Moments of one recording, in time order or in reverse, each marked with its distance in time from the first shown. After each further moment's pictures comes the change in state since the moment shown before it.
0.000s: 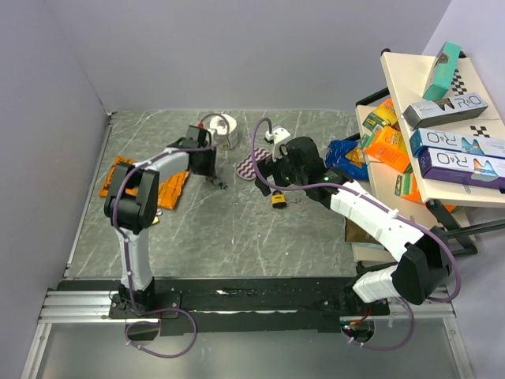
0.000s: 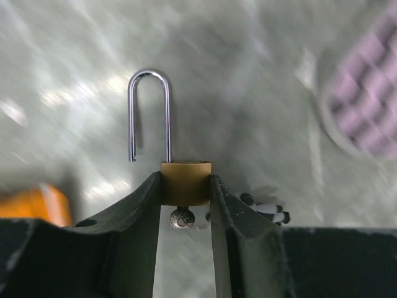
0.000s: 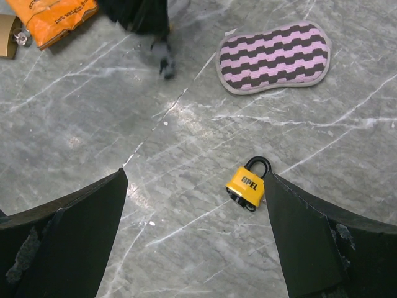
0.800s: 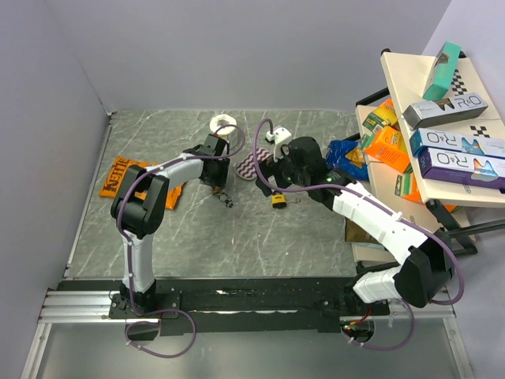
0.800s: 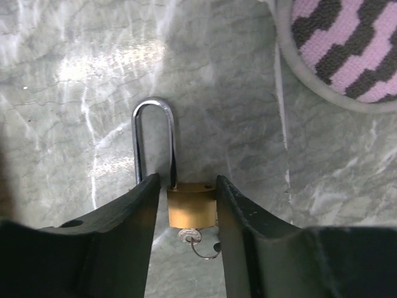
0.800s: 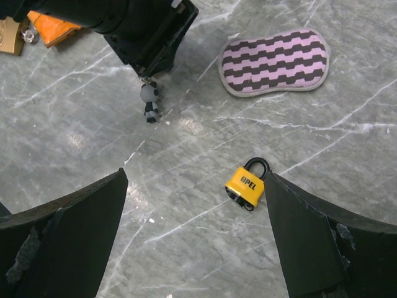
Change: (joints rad) left arm -0.154 -0.038 -0.054 -0.100 -0.153 -0.077; right arm -0.001 -0.024 -0.001 -0.006 -0.013 -0.021
